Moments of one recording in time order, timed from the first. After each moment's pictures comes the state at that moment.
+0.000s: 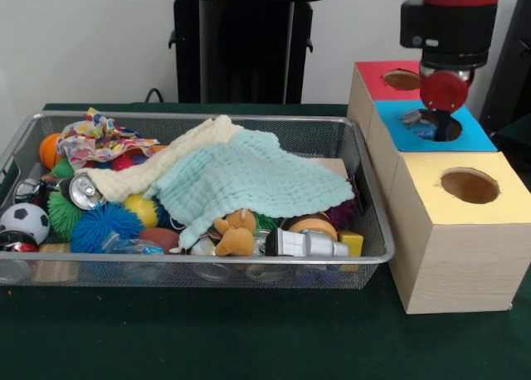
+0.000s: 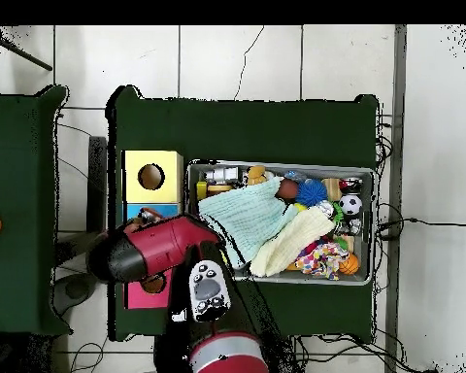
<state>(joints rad) -0.04 -0.65 0.20 1.76 -0.29 0.30 0.98</state>
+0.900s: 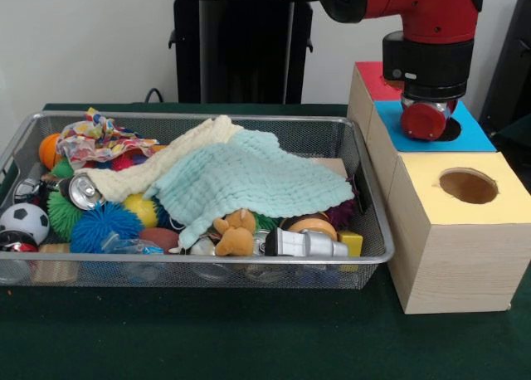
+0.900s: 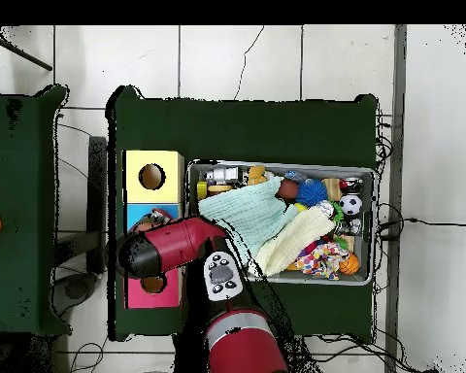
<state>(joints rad) -0.07 -0.57 0.20 1.75 -0.28 0.25 0.98</state>
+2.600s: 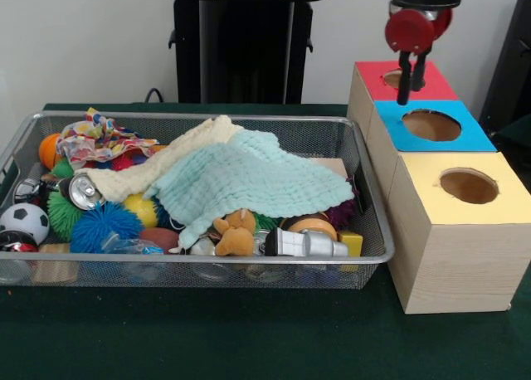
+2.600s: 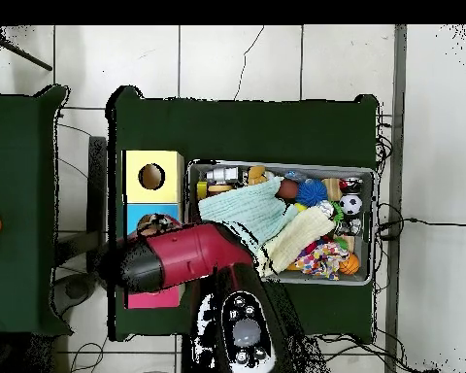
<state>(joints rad) -0.15 -0.86 0.23 1.87 -0.24 0.49 0.98</state>
